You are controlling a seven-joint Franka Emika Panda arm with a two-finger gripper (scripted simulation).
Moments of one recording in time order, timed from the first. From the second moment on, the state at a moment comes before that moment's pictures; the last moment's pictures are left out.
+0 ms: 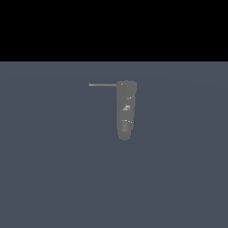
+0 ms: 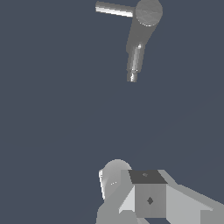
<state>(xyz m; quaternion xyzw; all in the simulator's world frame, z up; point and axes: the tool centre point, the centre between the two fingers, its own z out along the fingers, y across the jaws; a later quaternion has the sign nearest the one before) -0.266 0.020 0.477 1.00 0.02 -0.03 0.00</state>
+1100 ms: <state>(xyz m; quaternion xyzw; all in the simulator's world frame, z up) -0.238 0.061 0.443 1.00 -0.08 -0.03 0.00</state>
